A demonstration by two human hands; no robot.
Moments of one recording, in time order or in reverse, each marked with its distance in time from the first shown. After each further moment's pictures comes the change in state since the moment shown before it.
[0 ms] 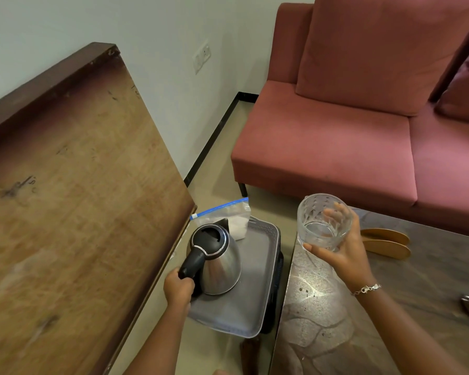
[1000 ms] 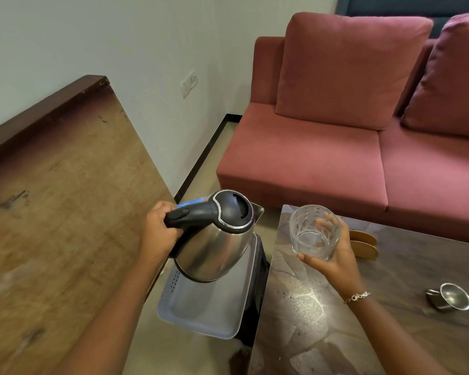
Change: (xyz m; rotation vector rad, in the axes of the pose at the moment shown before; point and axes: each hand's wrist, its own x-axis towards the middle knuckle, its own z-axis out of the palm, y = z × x) left_hand -0.126 0.155 -0.043 0.078 -0.100 0.808; right_hand -0.039 -0.004 -0.061 -0.047 0.039 -0.013
